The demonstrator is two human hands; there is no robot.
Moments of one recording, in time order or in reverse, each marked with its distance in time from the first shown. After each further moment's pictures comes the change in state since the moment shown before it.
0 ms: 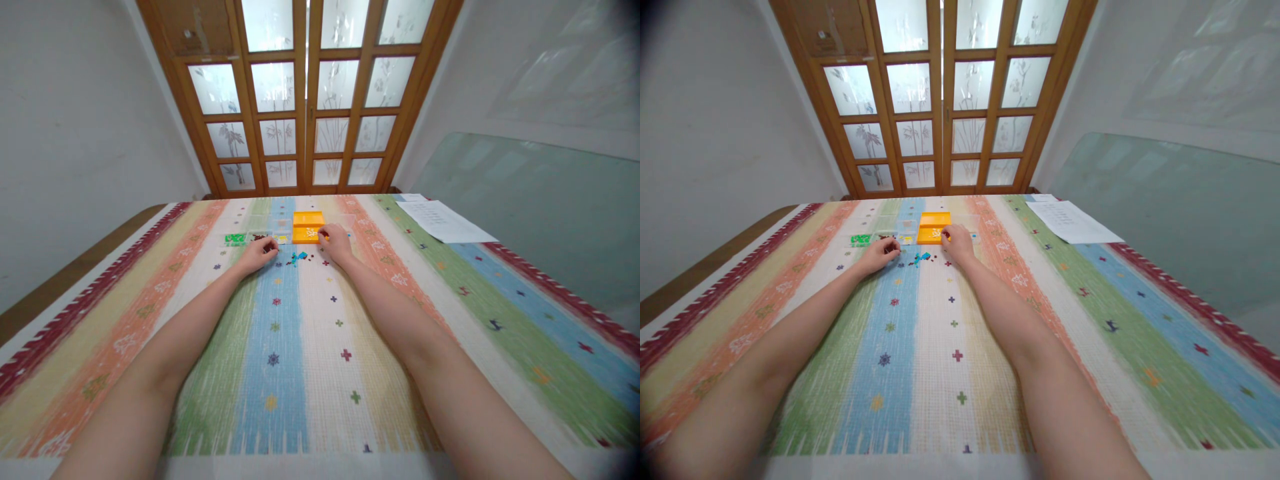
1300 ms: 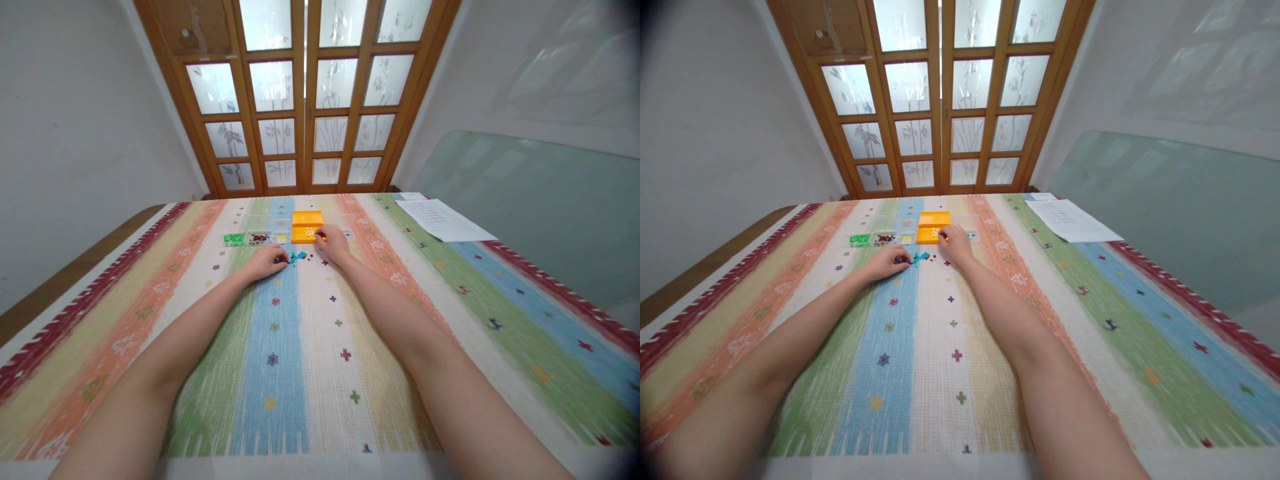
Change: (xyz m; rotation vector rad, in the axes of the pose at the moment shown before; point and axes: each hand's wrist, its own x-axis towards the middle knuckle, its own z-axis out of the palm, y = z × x) left_hand -0.001 0.027 0.013 0.266 -0.228 0.171; right_hand -0.002 -0.004 0.000 0.031 -0.033 -0.008
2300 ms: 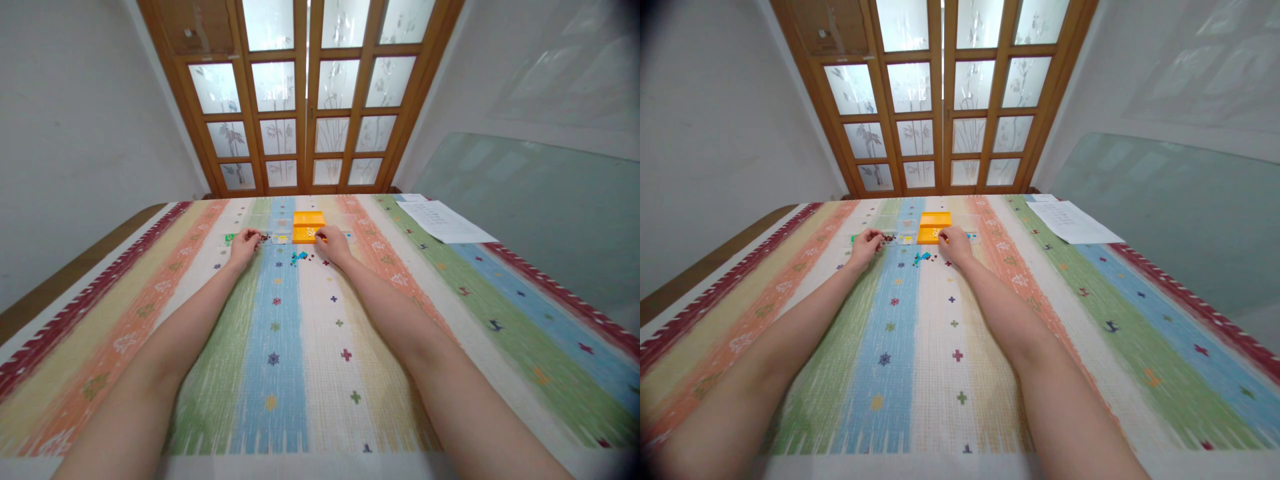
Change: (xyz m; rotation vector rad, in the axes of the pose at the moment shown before) left_hand -0.002 -0.057 -0.004 -0.693 0.724 -0.556; right_hand 0.000 -0.004 0.000 0.004 -0.033 -0.002
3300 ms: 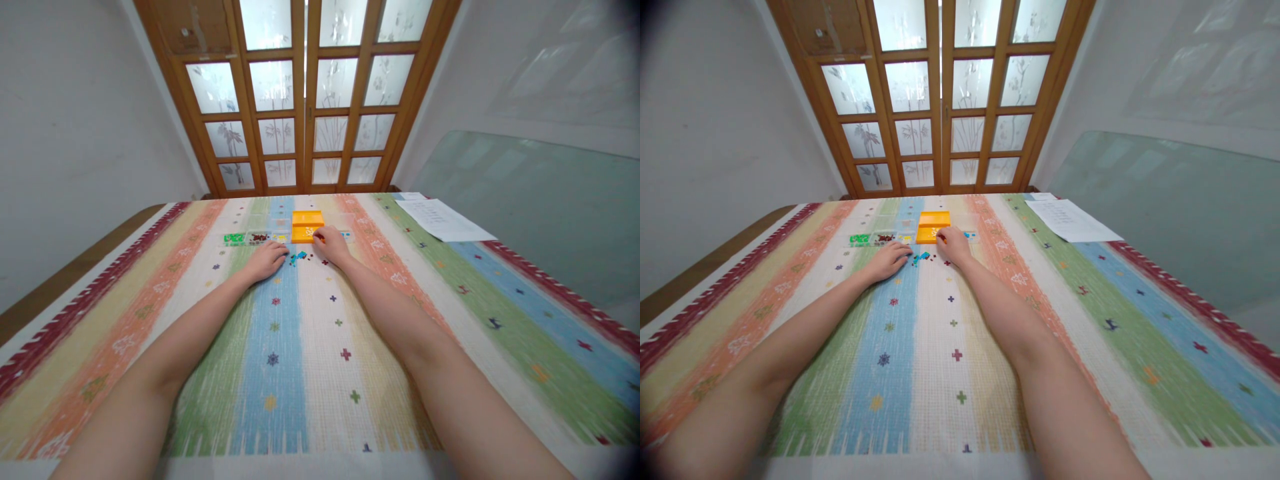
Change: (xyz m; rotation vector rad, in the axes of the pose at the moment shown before) left_hand -0.039 0.021 0.027 0.849 -0.624 0.669; right_hand -0.002 -0.001 0.002 0.009 -0.018 -0.016
